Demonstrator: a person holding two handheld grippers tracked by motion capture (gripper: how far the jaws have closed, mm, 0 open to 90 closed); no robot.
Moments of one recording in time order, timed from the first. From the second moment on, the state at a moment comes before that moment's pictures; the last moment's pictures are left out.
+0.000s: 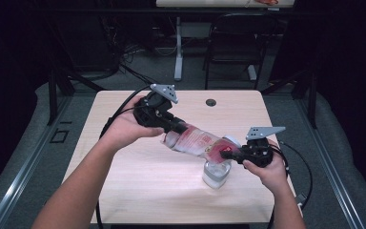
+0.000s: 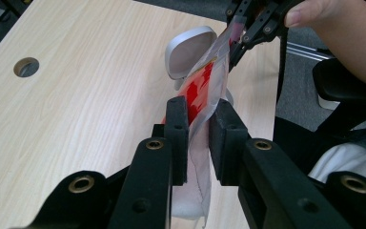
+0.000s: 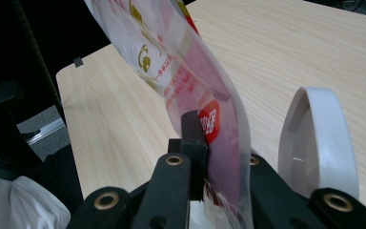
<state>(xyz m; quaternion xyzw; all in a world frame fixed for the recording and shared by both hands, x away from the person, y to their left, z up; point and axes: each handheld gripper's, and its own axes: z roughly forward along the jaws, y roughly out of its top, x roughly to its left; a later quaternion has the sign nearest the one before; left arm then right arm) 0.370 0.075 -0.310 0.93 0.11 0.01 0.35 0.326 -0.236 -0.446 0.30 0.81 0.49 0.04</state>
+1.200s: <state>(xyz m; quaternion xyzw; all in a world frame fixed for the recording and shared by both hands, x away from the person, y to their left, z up) 0.371 0.074 -0.311 0.93 0.12 0.01 0.36 0.325 -0.236 -0.446 0.30 0.82 0.49 0.03</state>
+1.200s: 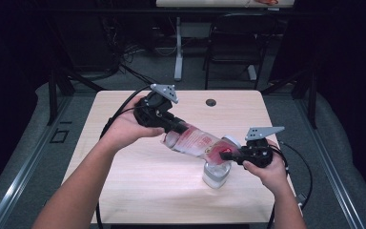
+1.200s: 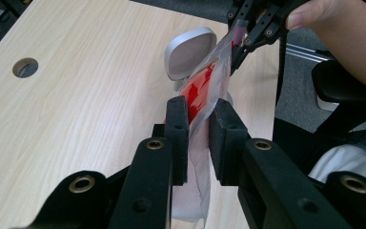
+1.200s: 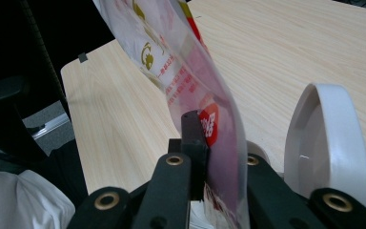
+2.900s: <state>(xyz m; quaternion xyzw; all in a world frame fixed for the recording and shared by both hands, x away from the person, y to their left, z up) 0.371 0.124 -0.349 0.90 0.17 -0.01 0.39 0.325 -0.224 -0.445 0.29 0.80 0.53 0.05</state>
